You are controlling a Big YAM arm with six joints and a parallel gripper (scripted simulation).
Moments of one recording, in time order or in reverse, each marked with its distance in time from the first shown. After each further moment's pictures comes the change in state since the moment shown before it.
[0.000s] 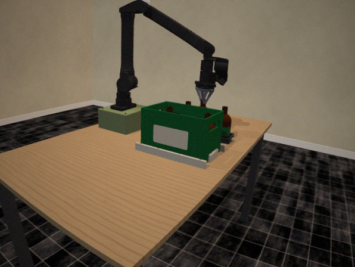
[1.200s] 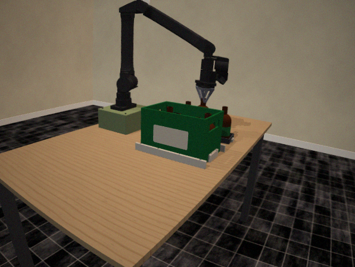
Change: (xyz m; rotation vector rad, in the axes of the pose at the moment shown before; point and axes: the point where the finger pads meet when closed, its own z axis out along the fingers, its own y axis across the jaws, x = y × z) arm 0.000 0.000 -0.005 -0.002 0.004 0.000
